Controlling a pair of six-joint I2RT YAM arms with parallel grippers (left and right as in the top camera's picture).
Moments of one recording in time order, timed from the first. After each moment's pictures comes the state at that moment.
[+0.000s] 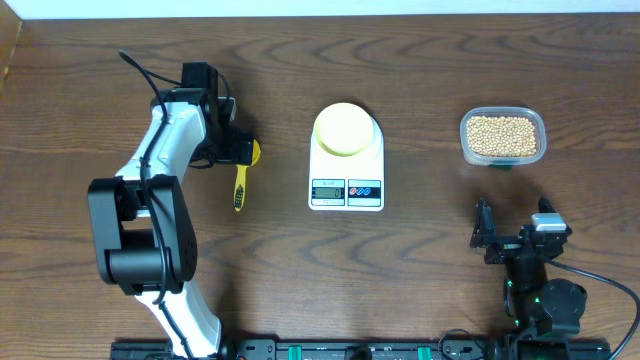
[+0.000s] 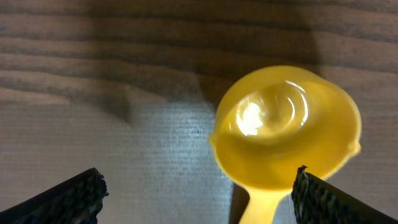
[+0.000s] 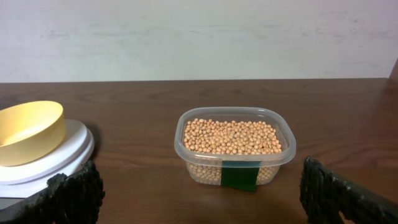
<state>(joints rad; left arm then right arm) 0.02 1.96 1.40 -0.87 -0.01 0.08 -0.05 0.01 0.01 -0.07 -0.09 0.04</state>
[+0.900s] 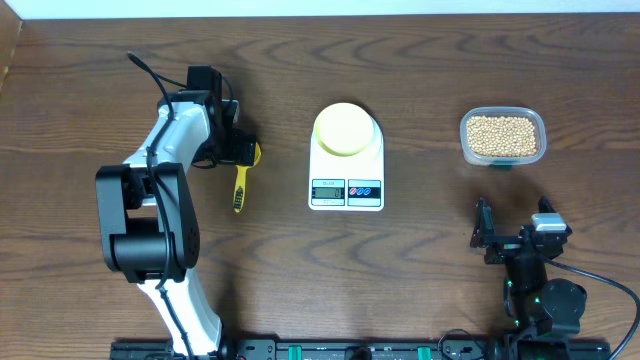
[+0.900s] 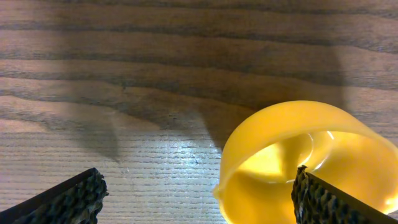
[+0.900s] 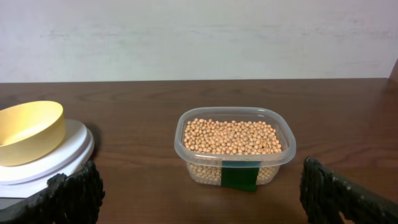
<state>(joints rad) 0.02 2.03 1.40 -0.82 -0.01 0.09 -0.05 0.01 0.01 -0.07 -0.09 0.04</state>
